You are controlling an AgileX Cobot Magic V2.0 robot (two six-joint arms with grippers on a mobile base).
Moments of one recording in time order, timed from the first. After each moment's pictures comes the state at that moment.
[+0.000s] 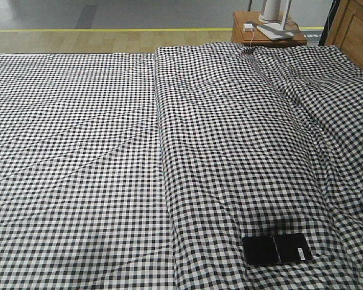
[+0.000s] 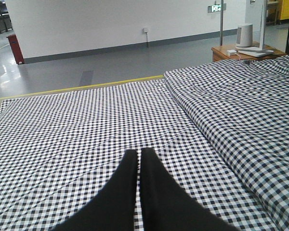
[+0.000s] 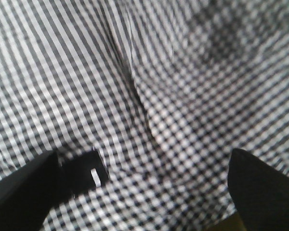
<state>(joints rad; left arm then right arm) -0.02 -0.02 0.03 -0.03 0.18 0.15 -0.47 1.63 -1.20 0.09 0.74 -0.09</state>
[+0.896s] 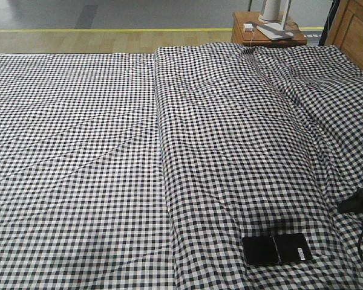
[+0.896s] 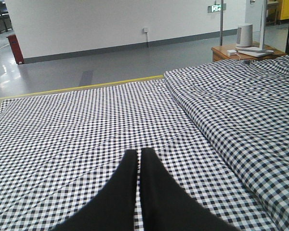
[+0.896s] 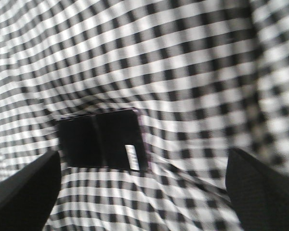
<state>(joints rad) -0.02 -0.02 0.03 -0.03 0.18 0.15 -0.67 2.50 -1.50 0.80 0.98 -0.98</state>
